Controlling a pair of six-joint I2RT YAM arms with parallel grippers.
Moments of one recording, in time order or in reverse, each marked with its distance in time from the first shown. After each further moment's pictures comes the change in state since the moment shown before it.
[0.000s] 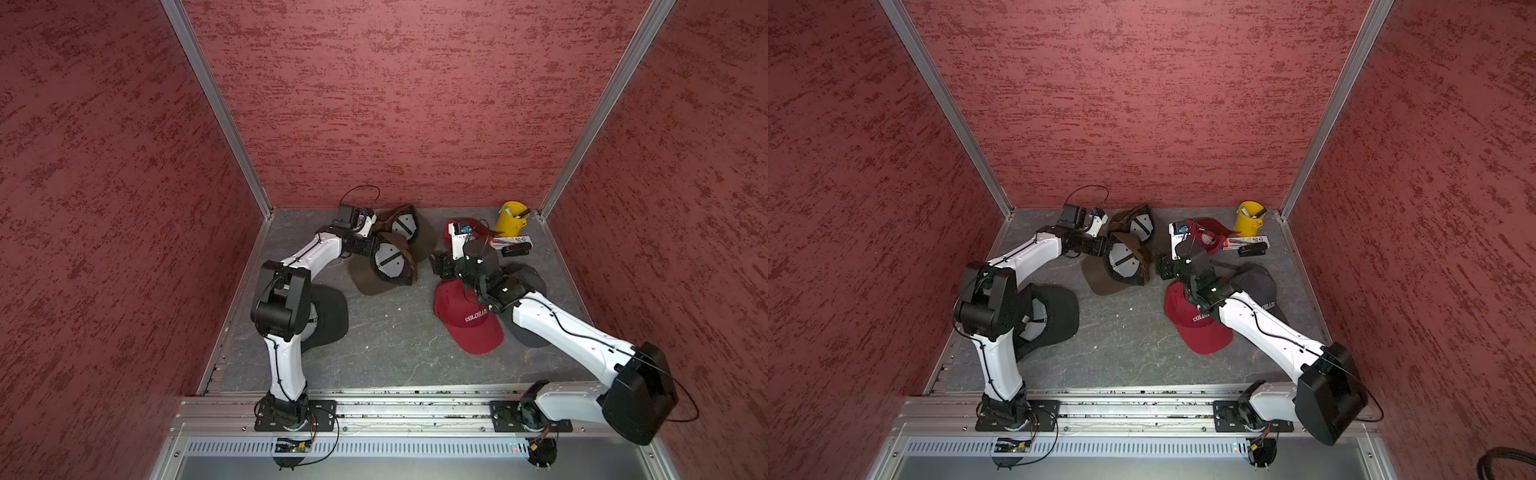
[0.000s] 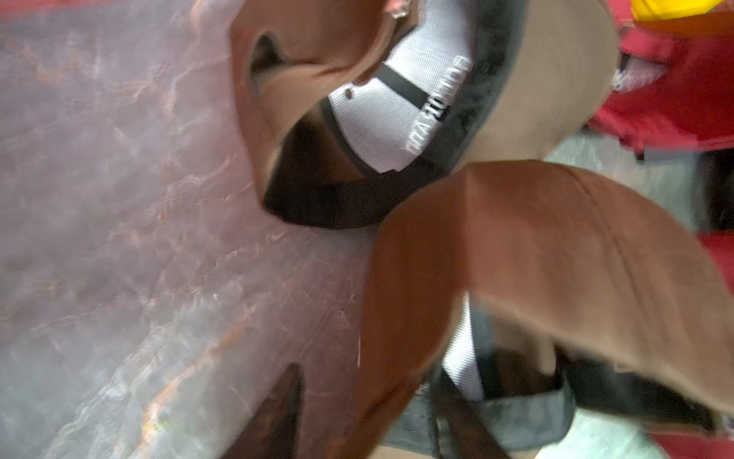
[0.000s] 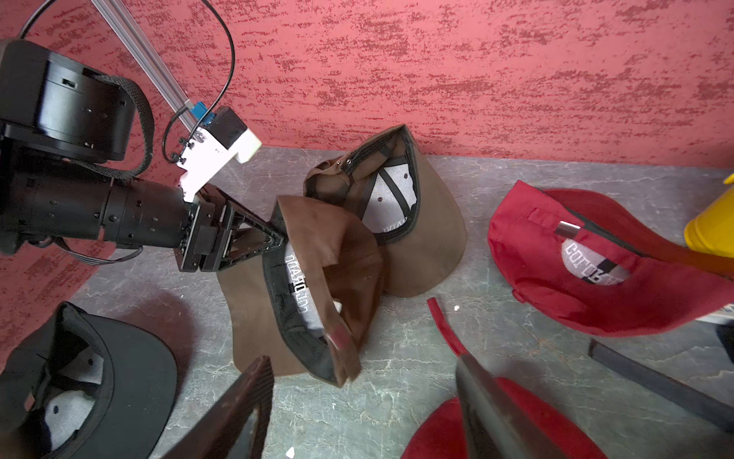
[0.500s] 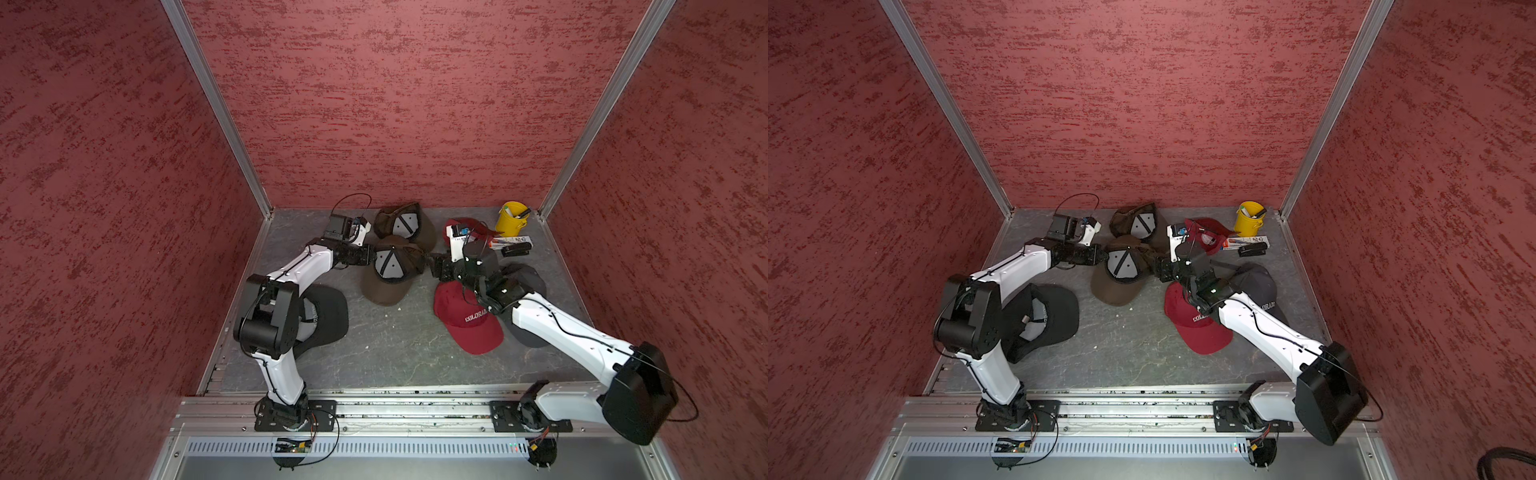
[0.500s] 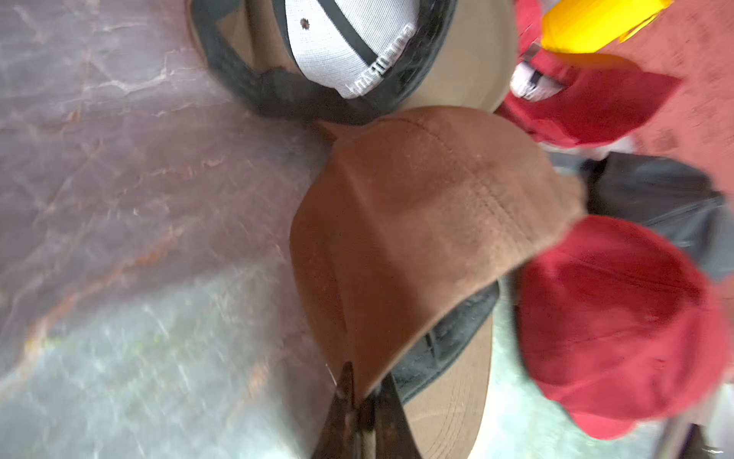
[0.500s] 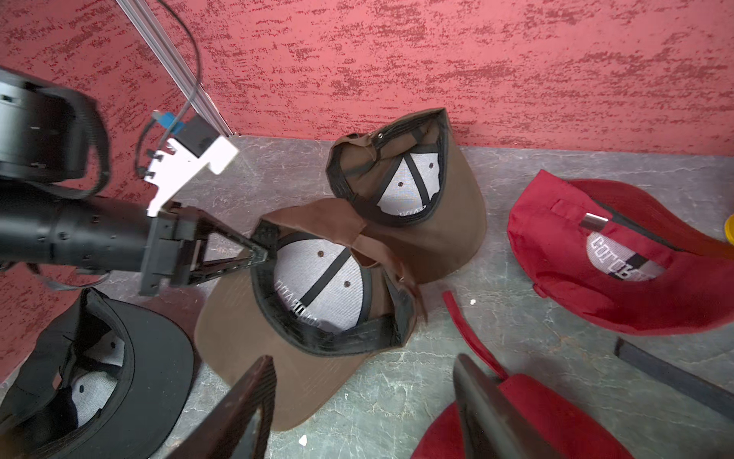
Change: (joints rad) left arm 0.023 -0.211 -0.250 0.066 0.162 -0.194; right arm 0.000 0.000 -0.018 0.010 -0.037 0.006
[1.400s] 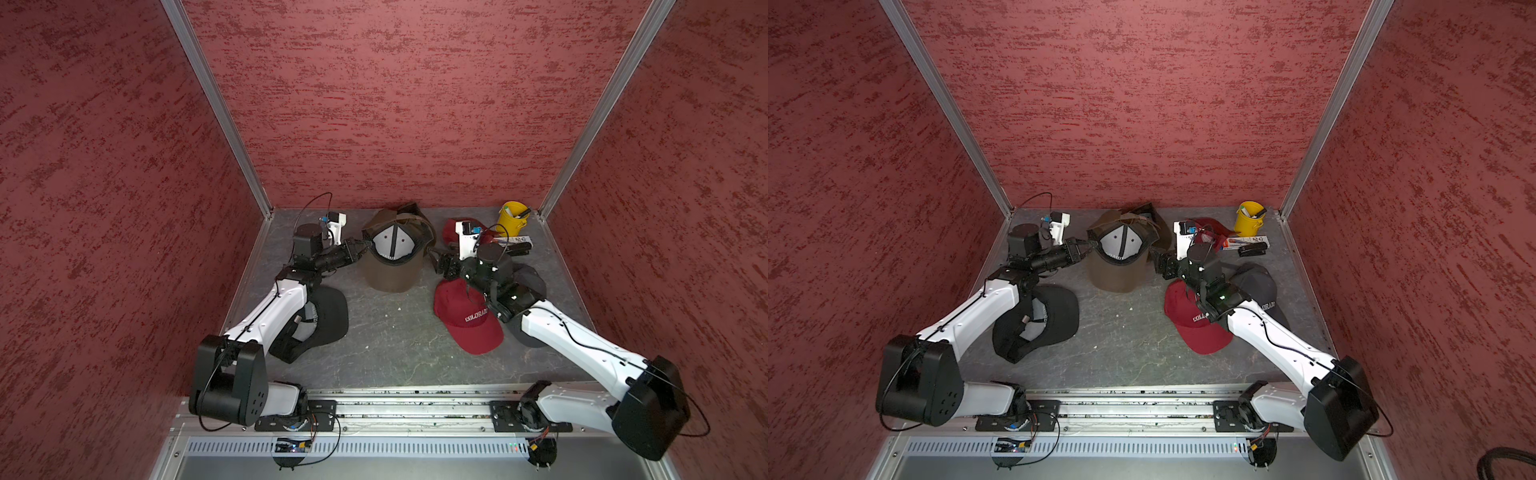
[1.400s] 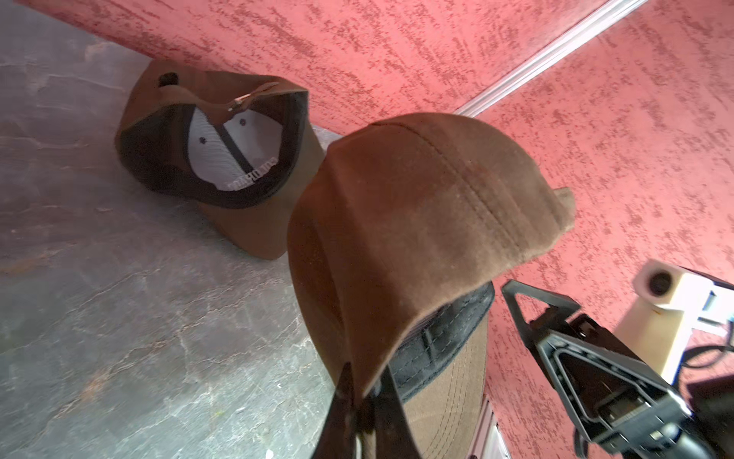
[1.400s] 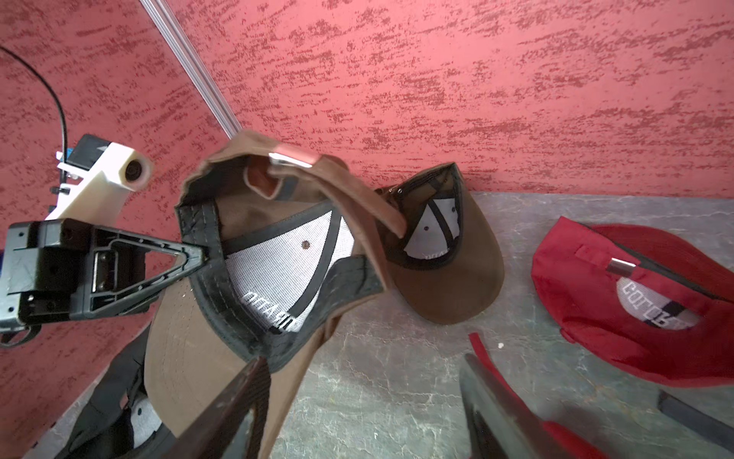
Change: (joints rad) left arm 0.066 -0.395 -0.346 0.497 0.245 -0.489; right arm -0.032 -0.084 -0.068 0.161 -0.089 0.040
